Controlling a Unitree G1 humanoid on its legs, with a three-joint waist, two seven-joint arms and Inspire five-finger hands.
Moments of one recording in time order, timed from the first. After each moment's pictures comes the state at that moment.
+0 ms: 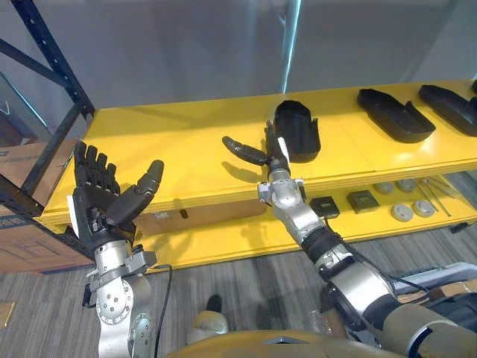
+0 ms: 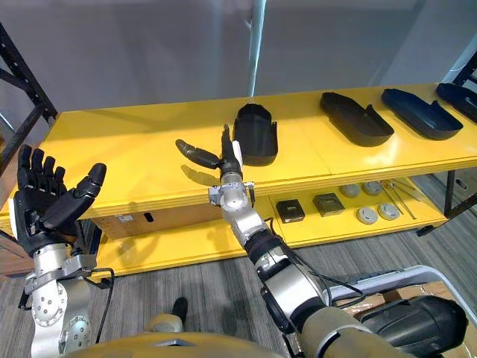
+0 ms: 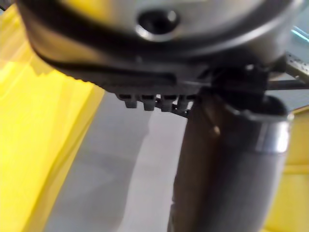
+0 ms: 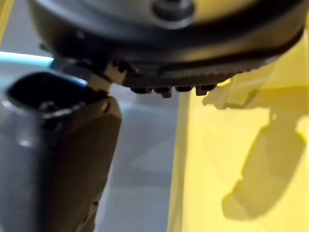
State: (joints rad) left arm 0.37 0.05 0.10 -0.40 -0.35 -0.31 0.28; right arm -0.65 -0.04 0.38 0.74 0.21 -0.07 -0.40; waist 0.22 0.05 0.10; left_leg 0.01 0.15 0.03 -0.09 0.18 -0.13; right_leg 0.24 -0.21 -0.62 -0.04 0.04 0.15
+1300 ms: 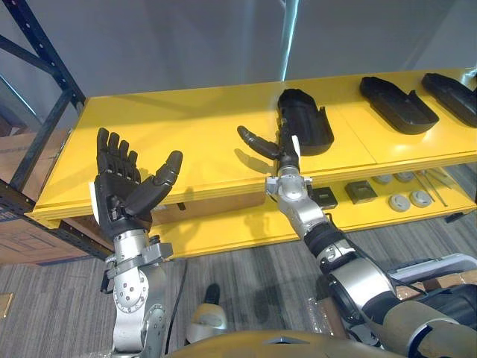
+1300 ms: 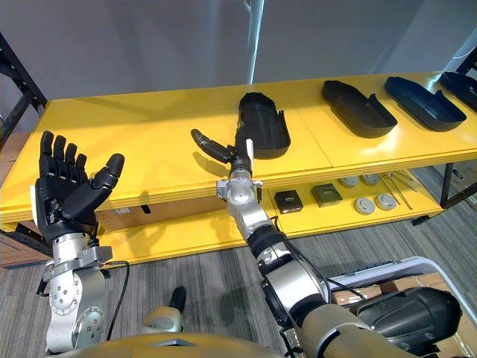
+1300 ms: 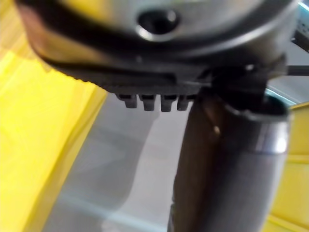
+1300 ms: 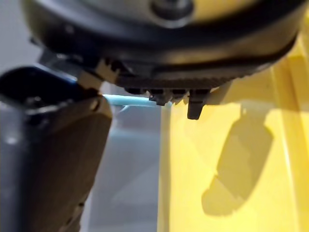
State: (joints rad) left arm 0.31 0.05 0.00 -0.40 -0.35 -0.32 0.28; right arm -0.68 -0.04 0.30 0.77 0.24 -0.07 -0.45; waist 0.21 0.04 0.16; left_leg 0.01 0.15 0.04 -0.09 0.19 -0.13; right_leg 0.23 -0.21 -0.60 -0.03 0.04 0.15
